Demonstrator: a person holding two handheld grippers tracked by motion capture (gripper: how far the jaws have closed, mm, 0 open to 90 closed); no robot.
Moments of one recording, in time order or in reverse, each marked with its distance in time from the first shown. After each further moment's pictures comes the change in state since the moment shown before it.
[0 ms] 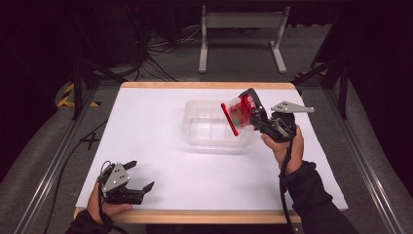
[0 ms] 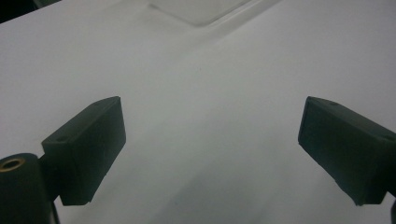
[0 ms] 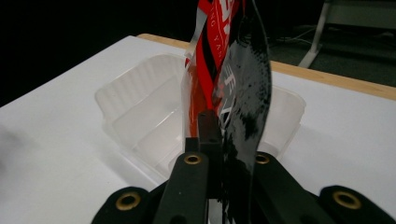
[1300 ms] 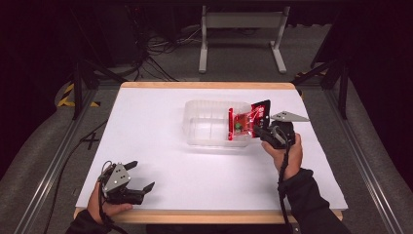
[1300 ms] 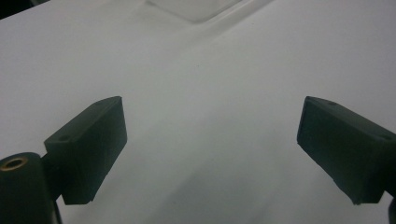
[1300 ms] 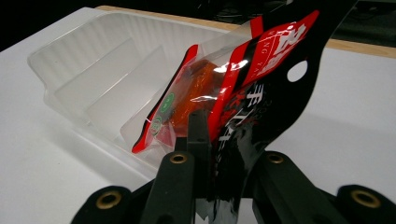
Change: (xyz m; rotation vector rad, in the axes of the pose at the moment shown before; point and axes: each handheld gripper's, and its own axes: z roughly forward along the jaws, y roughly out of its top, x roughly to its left) left arm -0.001 0.000 0.002 0.011 -0.007 0.007; right arm -0.013 -0.035 0.011 0.060 -0.106 0.034
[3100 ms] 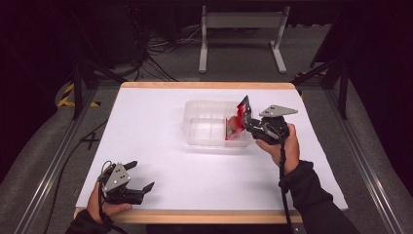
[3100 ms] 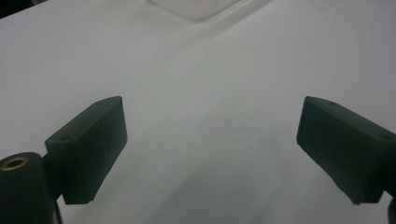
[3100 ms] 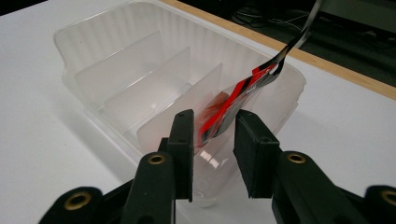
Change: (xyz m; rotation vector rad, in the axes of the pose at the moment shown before) left arm 0.001 0.000 0.000 0.000 0.002 0.000; right arm 0.013 0.023 0.006 0.045 0.046 -0.203
